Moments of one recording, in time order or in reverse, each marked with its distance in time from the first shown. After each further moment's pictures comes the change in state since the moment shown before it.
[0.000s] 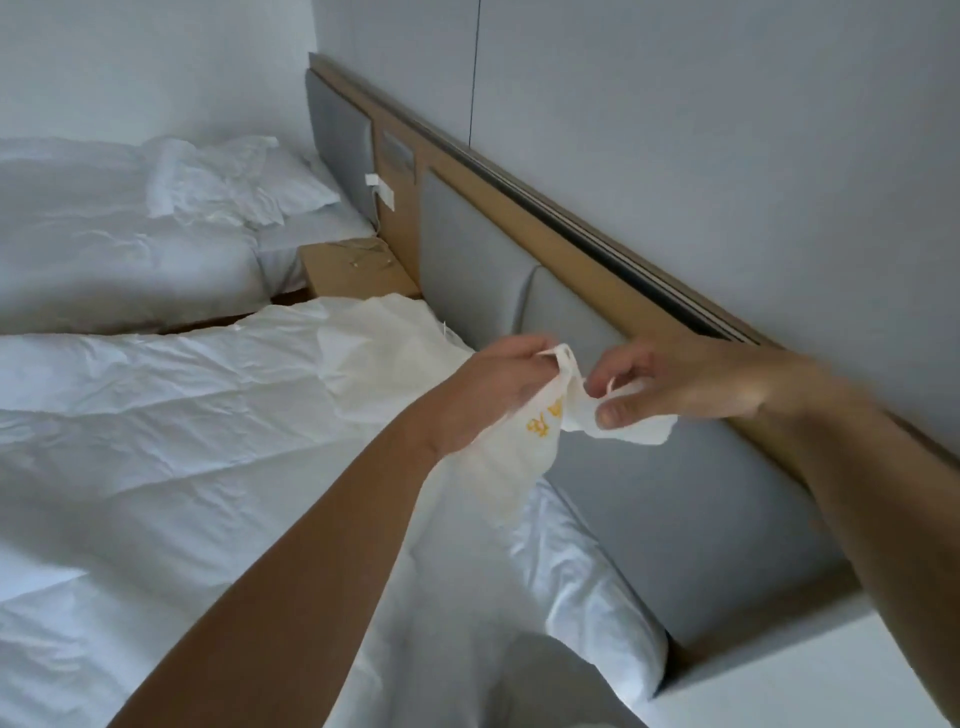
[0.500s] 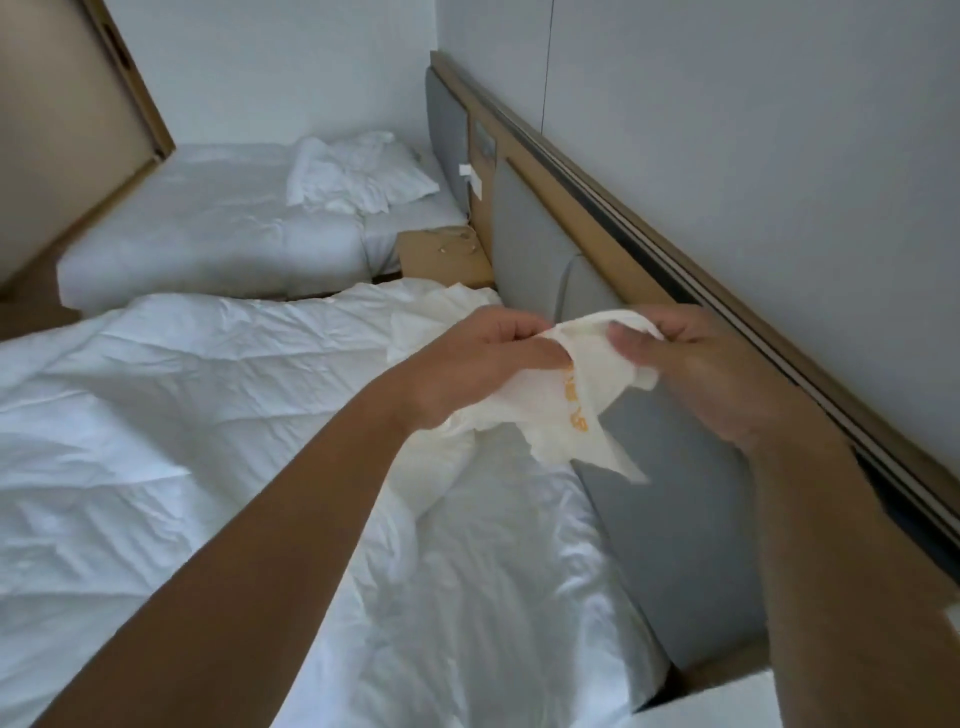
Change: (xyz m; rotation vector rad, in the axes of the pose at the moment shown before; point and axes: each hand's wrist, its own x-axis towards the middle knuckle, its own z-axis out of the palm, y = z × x) left_hand 0.001 0.046 0.103 0.277 0.222 -0.053; right_hand -0.038 0.078 -0.020 0.636 0.210 -0.456
